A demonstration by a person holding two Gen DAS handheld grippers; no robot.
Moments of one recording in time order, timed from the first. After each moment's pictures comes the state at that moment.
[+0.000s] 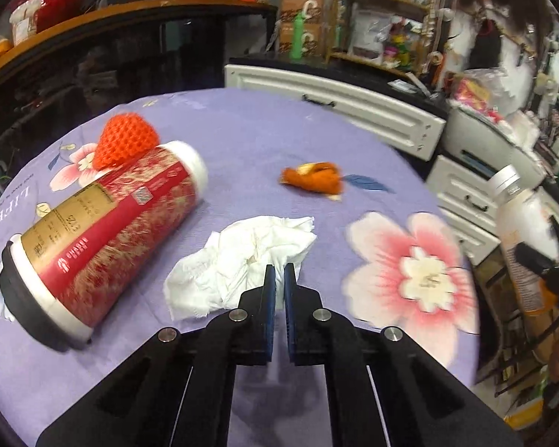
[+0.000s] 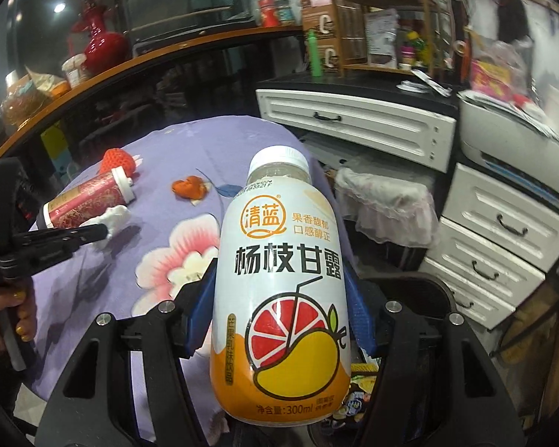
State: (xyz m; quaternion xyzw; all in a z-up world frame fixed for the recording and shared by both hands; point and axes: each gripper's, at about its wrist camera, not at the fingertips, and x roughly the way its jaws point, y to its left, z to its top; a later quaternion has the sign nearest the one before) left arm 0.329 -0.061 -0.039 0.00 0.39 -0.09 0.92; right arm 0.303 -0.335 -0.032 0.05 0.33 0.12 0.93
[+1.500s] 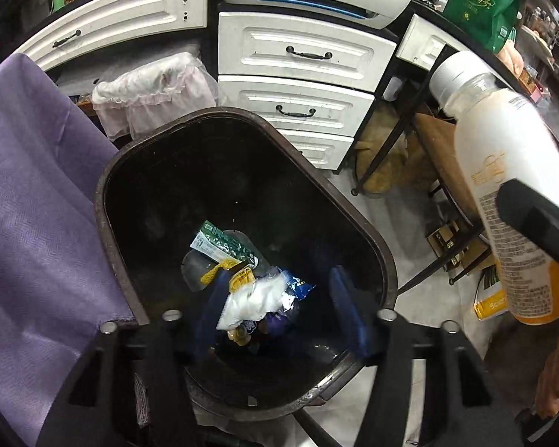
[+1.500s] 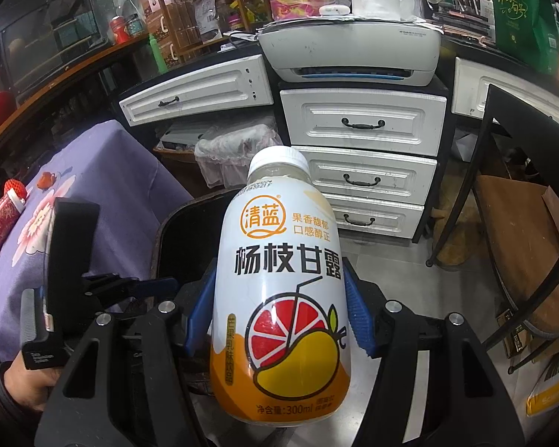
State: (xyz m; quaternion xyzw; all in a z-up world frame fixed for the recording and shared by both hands) left arm 0.296 -0.370 -0.185 0.11 0.50 -0.33 0.79; right arm 0.193 -0.524 -0.124 0.15 0.36 -0.08 0.92
